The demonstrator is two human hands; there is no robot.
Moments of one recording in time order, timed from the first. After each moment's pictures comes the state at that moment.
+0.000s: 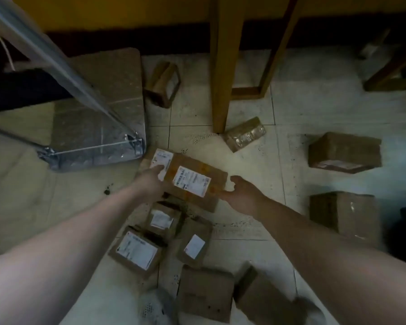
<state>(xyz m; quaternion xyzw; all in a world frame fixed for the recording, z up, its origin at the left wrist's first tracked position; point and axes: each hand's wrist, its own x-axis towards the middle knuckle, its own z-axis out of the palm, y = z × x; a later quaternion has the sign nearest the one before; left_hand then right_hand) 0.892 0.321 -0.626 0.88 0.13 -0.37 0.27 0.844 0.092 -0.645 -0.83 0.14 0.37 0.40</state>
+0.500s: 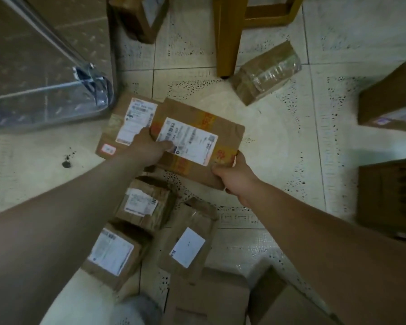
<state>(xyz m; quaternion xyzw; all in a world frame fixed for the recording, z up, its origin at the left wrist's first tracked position) 0.919 0.321 -0.847 0.84 0.23 -0.31 0.39 0.839 0.122 -0.877 -0.67 0.32 0.30 0.60</state>
